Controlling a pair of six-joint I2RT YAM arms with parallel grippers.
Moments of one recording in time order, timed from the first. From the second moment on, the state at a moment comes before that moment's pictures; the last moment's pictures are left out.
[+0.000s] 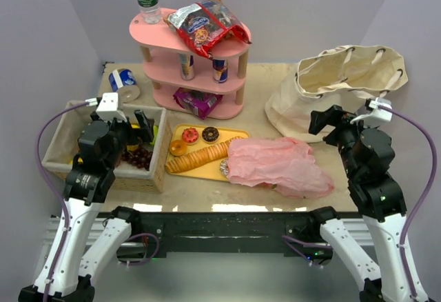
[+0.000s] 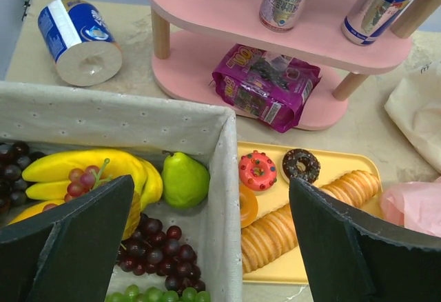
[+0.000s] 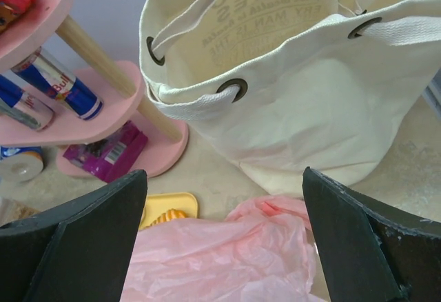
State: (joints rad) left arm -0.21 0.65 0.91 -0.51 -0.09 -0.21; right arm 0.24 0.59 1.05 -0.58 0.29 0.41
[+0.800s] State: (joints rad) left arm -0.21 0.72 0.90 -0.36 0.19 -0.15; right arm 0.24 1.10 1.53 -0.69 0.12 0.18
